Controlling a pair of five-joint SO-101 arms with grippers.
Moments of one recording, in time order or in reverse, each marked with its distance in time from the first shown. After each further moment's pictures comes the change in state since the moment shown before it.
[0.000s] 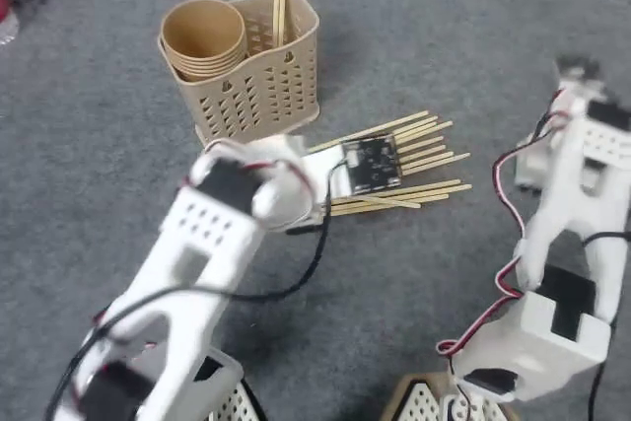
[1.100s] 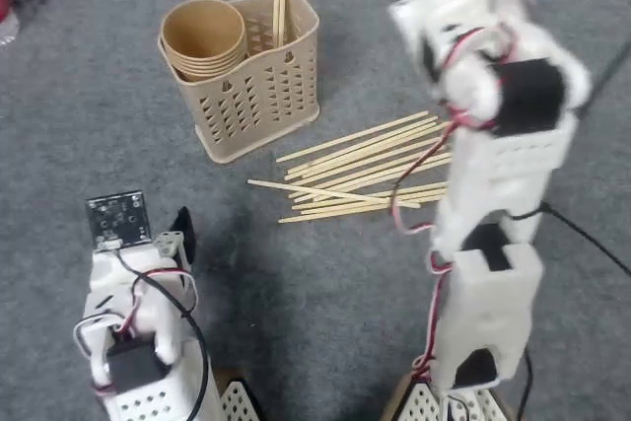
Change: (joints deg) left arm -46.5 -80.3 58.6 -7.4 45.4; right arm -28.7 16.8 -97.1 28.1 7.5
